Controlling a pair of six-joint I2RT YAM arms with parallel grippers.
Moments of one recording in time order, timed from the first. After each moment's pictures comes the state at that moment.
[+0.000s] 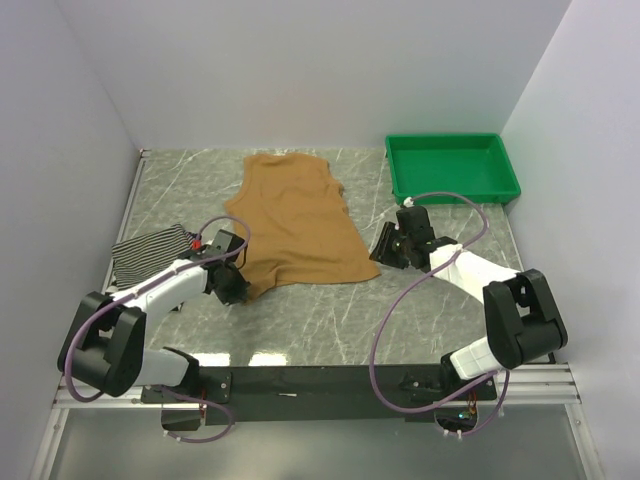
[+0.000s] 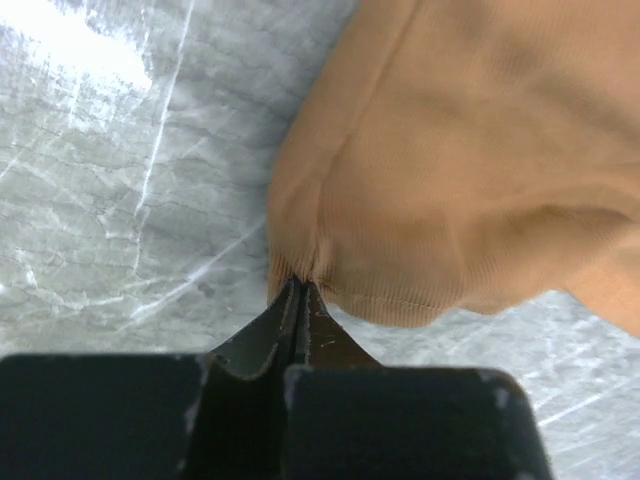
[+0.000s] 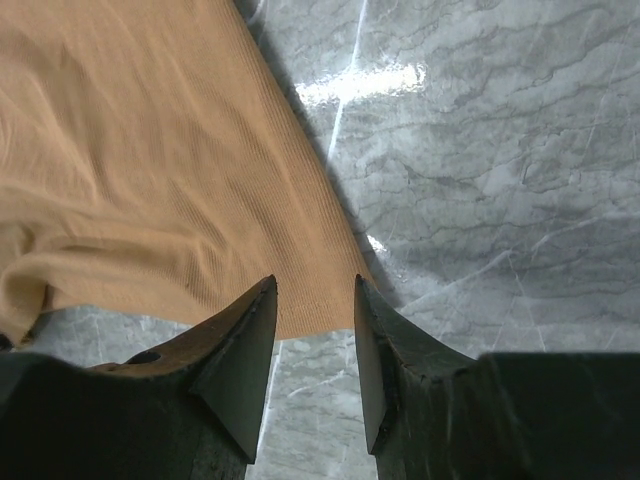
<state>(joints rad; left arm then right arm) -0.39 1.33 0.67 -0.57 -0.09 -1.01 0.33 1.46 0.76 -0.17 -0.10 0.61</state>
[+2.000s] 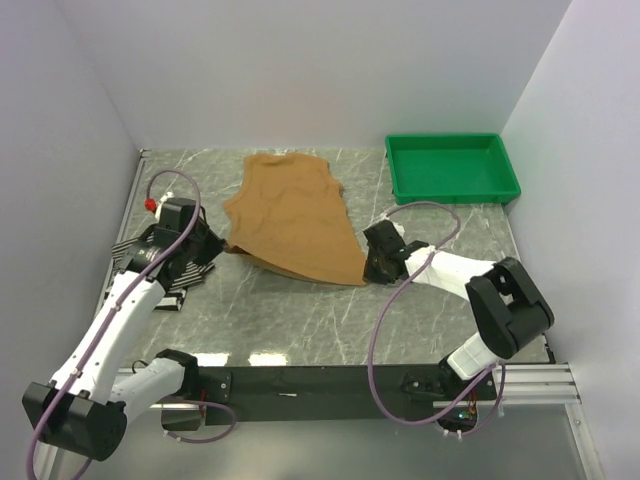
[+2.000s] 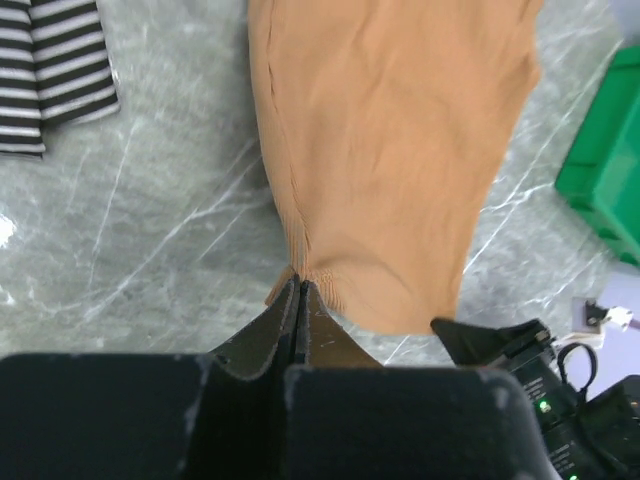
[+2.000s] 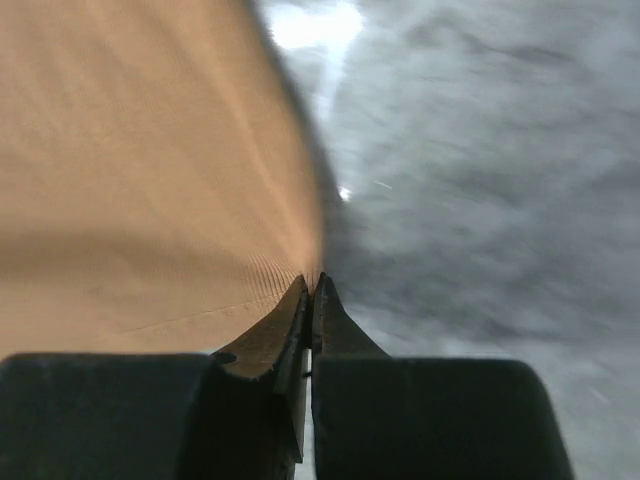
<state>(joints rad) -0.28 1.00 0.97 -0.75 -0.12 -0.97 0.55 1.56 0.78 -0.26 0.09 0.71</state>
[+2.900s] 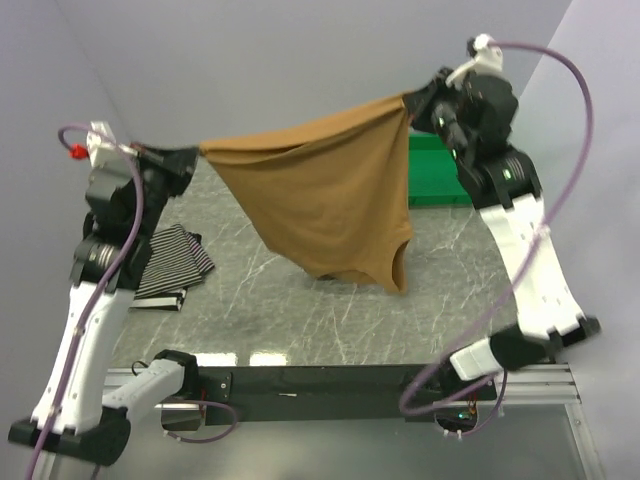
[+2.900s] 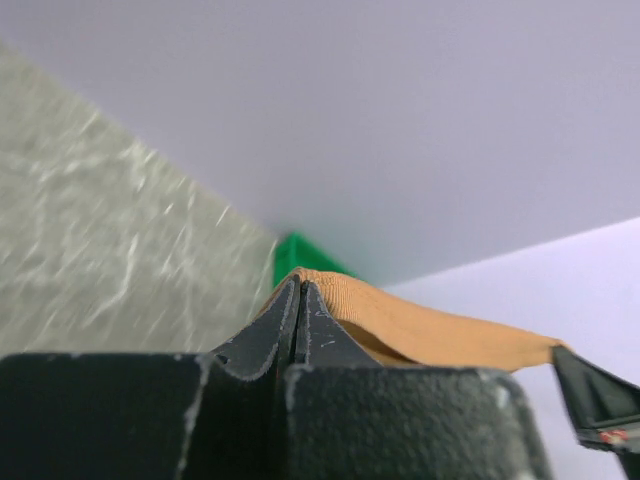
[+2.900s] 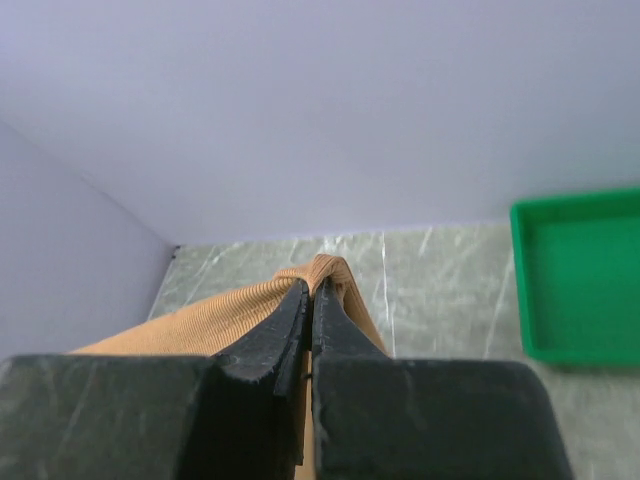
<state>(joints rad) -0.21 0.94 1.33 -0.45 -0.13 -1.00 0.39 1.40 1.92 -0.58 0.19 0.42</state>
